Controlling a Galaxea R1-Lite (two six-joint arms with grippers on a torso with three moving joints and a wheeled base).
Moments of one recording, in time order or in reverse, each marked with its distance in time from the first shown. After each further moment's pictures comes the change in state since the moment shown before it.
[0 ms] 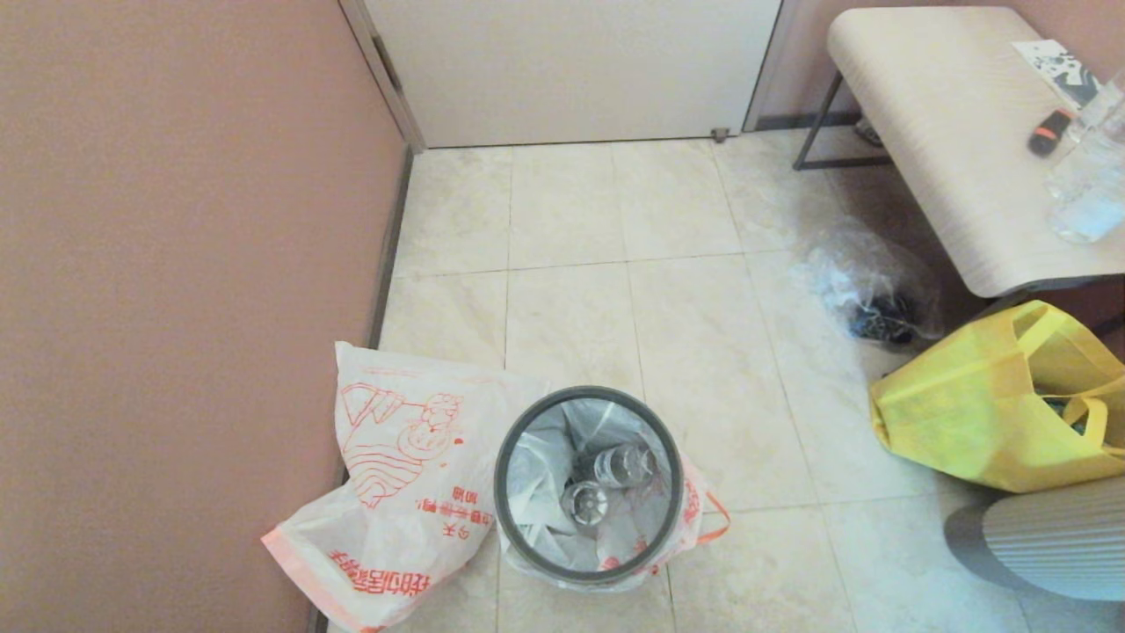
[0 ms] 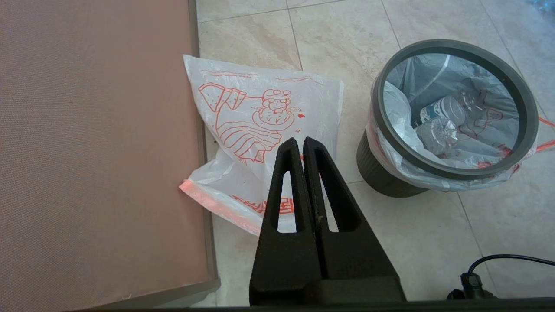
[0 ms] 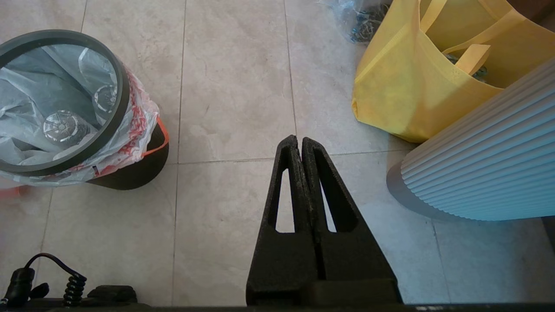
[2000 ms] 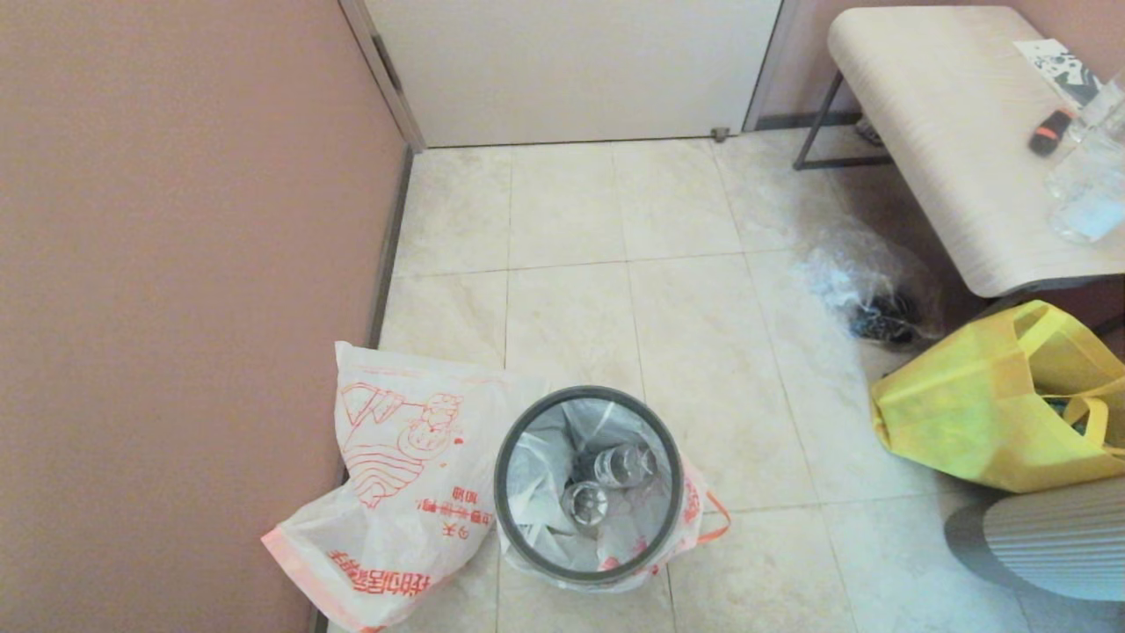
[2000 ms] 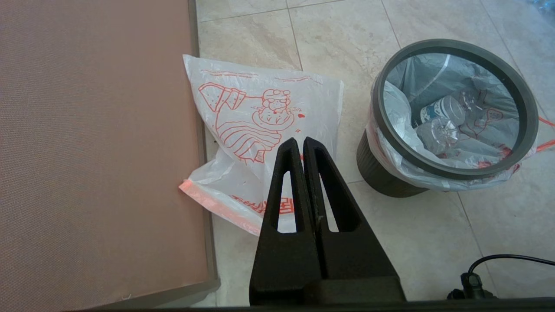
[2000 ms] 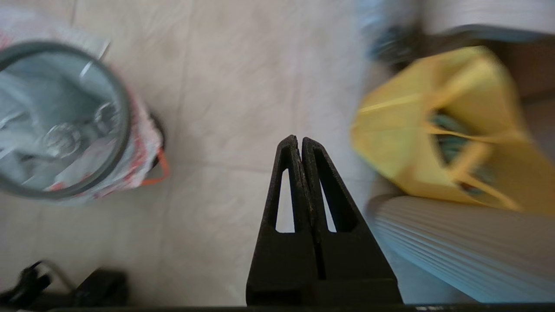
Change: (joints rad) left arm 0.000 0.000 0.000 0.000 0.000 0.000; right arm 0.053 0.880 -0.729 0.072 0.014 -0.143
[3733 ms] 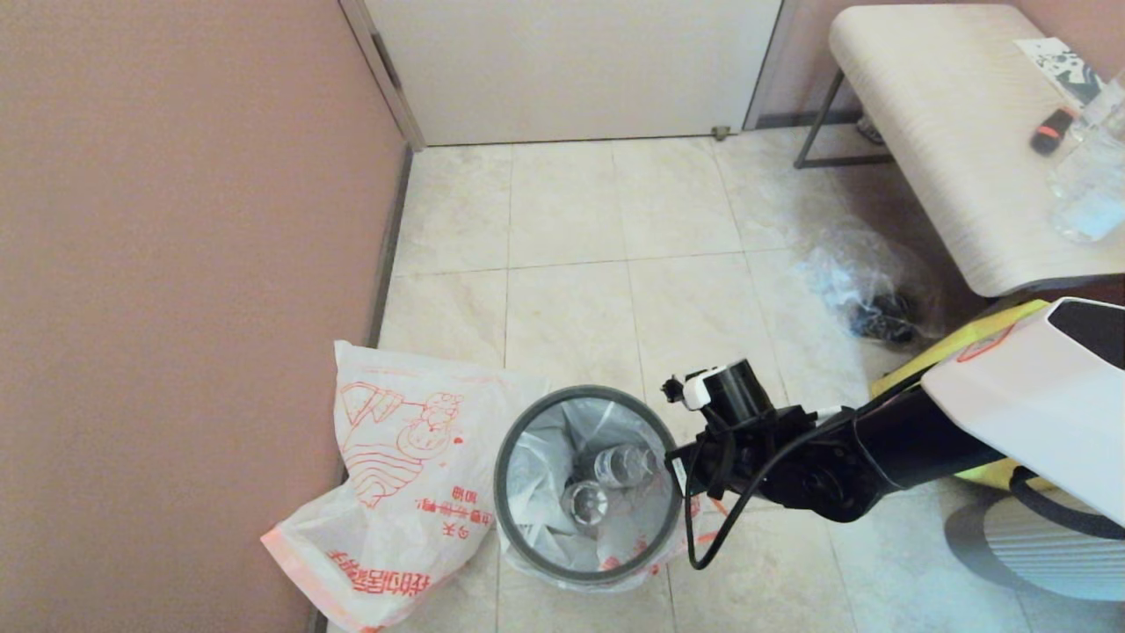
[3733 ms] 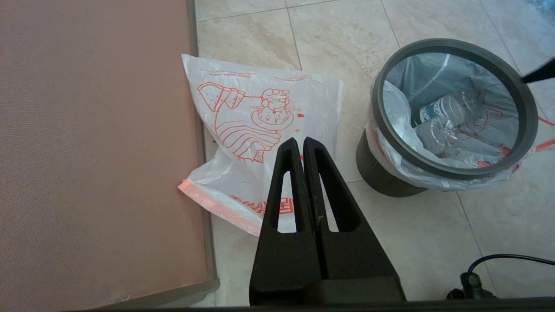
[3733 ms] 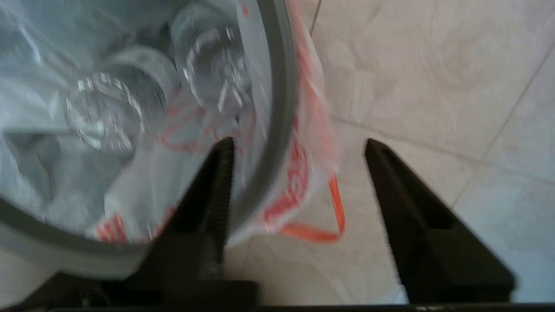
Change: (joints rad) left arm 0.000 0.000 0.000 0.000 0.000 0.000; right arm 0.547 1.285 -0.446 -0.322 -0.269 0.277
